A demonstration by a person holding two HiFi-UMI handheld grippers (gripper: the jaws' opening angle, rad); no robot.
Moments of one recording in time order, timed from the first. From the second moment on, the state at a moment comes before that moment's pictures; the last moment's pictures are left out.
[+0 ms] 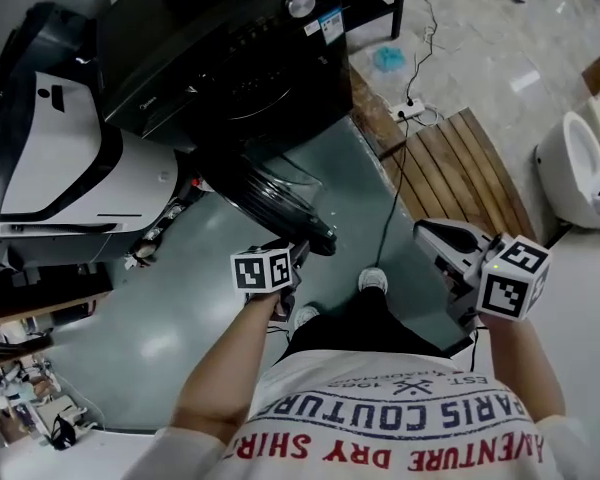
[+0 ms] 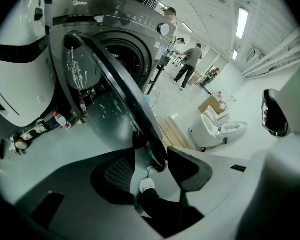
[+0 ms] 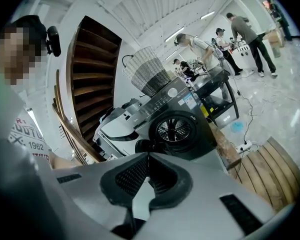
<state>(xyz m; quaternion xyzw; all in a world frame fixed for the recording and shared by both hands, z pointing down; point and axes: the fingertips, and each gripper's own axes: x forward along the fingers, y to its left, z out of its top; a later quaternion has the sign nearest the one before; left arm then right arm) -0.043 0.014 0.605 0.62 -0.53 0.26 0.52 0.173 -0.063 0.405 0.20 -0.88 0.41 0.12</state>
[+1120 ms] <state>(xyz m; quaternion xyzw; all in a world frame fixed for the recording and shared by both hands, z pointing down) 0.000 -0.114 0.602 0.70 -0.44 0.24 0.51 0.177 -0.132 0.409 0.28 -0.85 0.43 0.09</state>
